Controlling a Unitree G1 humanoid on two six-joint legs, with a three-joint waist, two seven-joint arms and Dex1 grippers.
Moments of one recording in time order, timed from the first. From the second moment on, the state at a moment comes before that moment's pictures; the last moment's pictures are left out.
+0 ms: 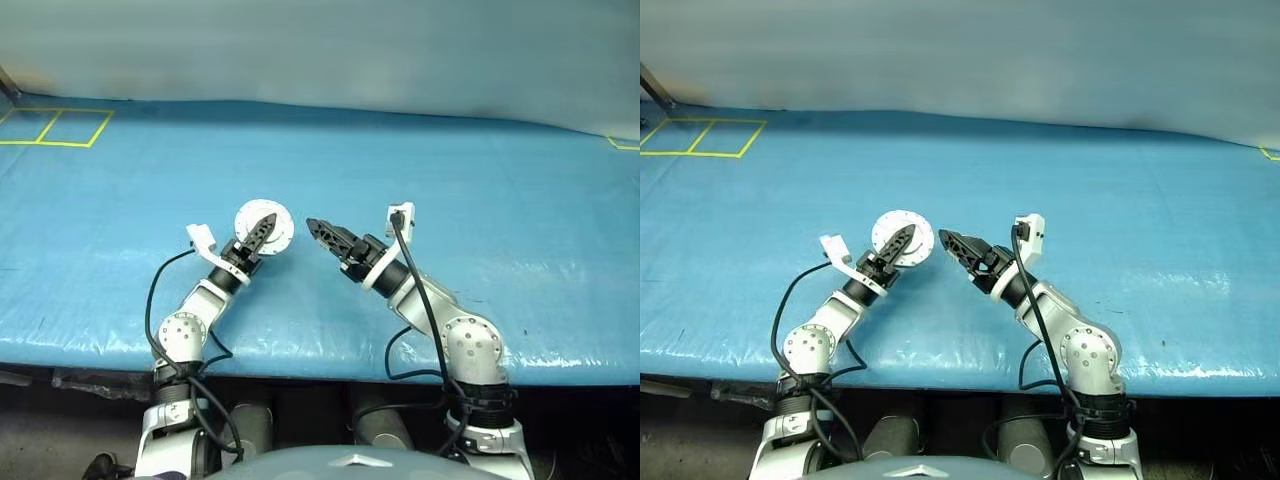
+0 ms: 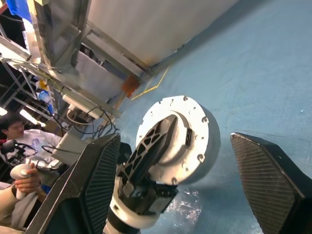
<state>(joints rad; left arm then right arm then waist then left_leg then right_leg) -0.30 0.02 0.34 0.19 -0.88 0.53 -0.47 -0.18 -0.07 -0.04 -0.33 1.04 0.80 0.14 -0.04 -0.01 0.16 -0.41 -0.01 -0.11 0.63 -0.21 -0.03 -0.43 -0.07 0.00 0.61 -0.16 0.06</state>
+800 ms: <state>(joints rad) -0.44 0.01 0.47 0.41 -0.60 0.12 -0.10 -0.15 -0.07 -0.05 -0.35 1.01 0.79 0.12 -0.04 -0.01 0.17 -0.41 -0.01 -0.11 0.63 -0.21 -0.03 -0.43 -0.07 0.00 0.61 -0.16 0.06</state>
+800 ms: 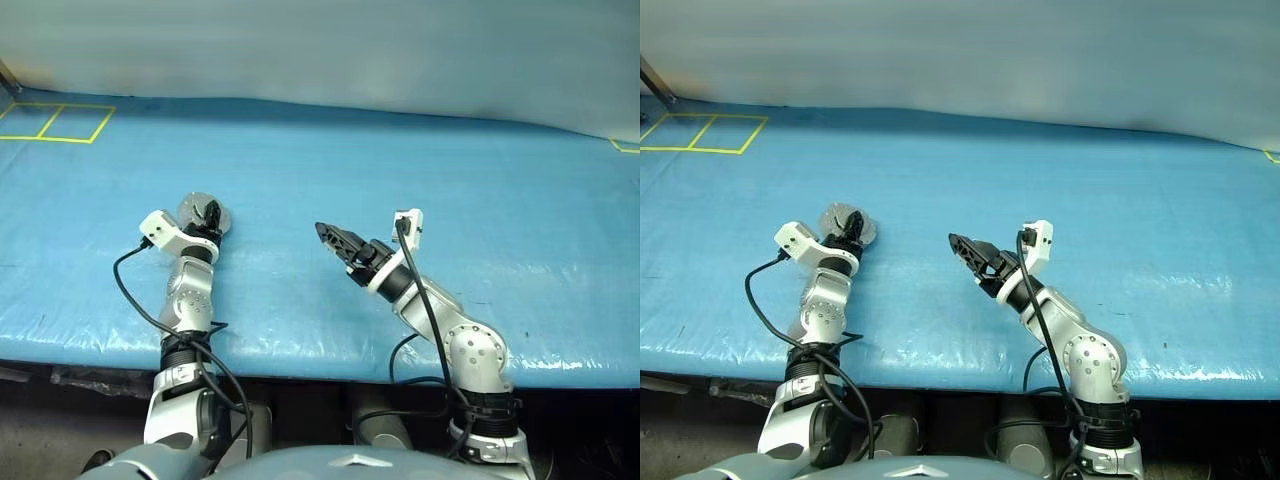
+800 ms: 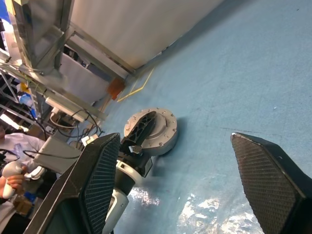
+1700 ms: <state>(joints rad) -0.24 0.25 0.15 0.06 -0.47 0.00 -0.54 -0.14 -0.34 0.12 -0.33 0.45 0.45 0.27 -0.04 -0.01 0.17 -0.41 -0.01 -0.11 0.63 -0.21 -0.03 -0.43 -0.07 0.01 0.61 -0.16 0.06</state>
